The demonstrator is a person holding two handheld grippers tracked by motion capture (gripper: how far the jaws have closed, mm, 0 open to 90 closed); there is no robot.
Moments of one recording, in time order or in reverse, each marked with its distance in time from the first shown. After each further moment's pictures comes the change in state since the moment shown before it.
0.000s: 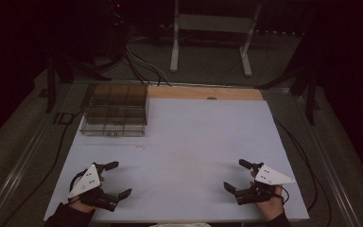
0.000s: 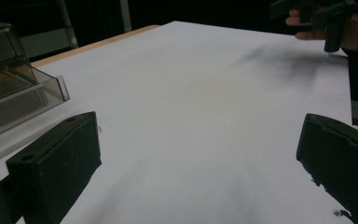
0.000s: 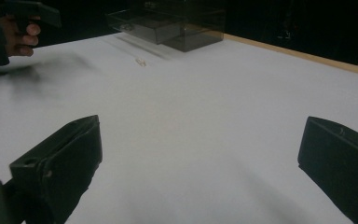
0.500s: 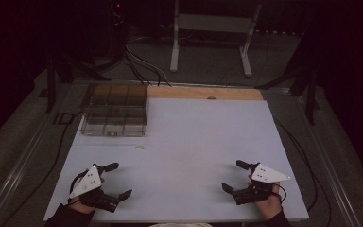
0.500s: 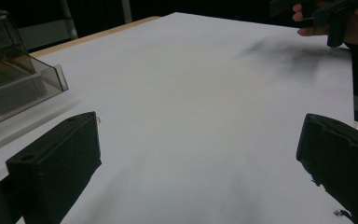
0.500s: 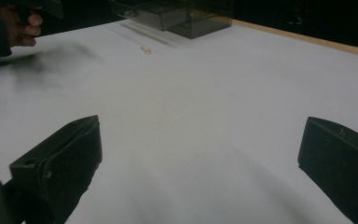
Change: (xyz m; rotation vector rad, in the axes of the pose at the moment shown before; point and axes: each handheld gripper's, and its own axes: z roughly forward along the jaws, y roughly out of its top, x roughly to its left) left arm -0.002 -0.002 0.000 0.035 0.002 -0.007; right arm 0.000 0.000 0.006 0.054 0.029 0.012
